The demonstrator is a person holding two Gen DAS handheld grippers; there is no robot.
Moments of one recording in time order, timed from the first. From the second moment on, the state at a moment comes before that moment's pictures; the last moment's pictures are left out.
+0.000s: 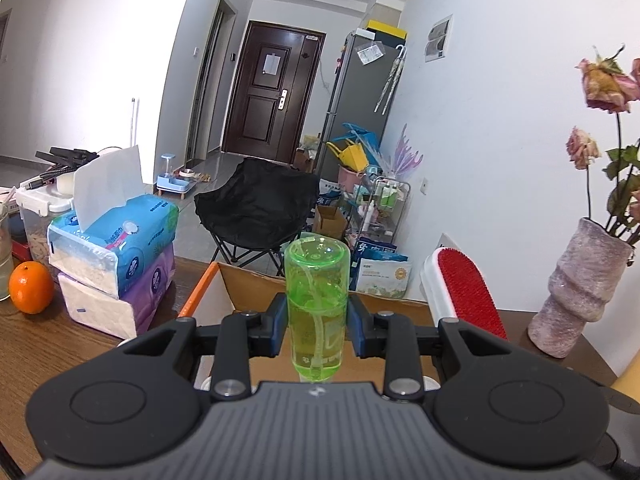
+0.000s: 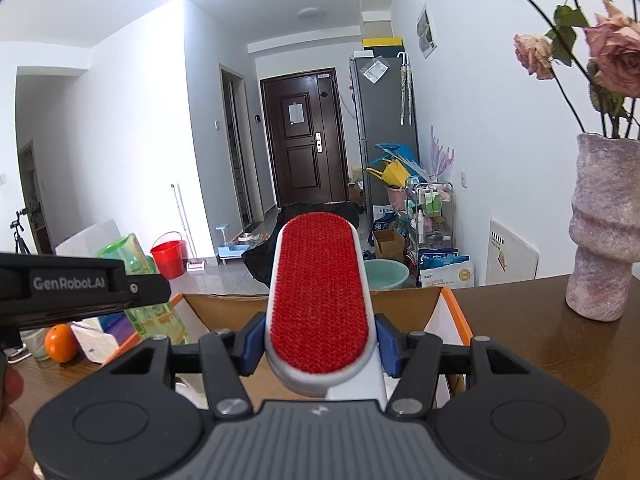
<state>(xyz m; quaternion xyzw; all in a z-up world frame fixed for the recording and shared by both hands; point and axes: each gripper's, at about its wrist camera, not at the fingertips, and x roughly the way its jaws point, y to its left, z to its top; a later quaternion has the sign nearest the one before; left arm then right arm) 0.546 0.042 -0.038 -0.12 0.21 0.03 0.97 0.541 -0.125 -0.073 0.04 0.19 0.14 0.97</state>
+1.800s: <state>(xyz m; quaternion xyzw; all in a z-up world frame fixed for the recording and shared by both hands) 0.548 0.056 -0.044 -0.09 0.24 0.08 0.96 0.572 -0.132 -0.063 -0.02 0.23 0.10 0.97</state>
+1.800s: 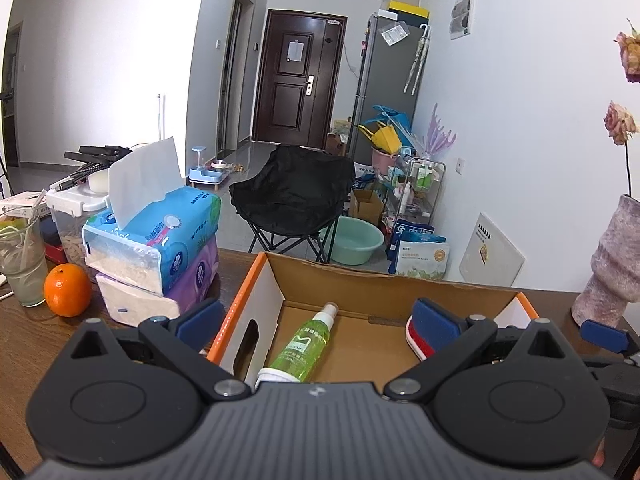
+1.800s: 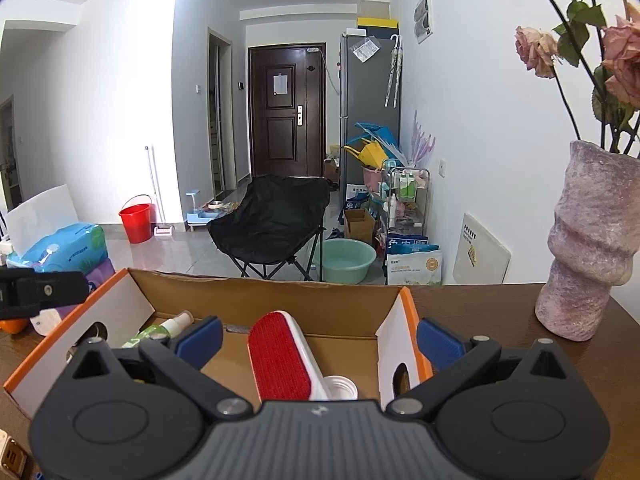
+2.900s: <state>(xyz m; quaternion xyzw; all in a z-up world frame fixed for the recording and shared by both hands) 0.443 0.074 -0.040 -0.07 0.23 0.08 0.97 0.452 -0.183 -0.050 0.01 0.16 0.08 0.98</state>
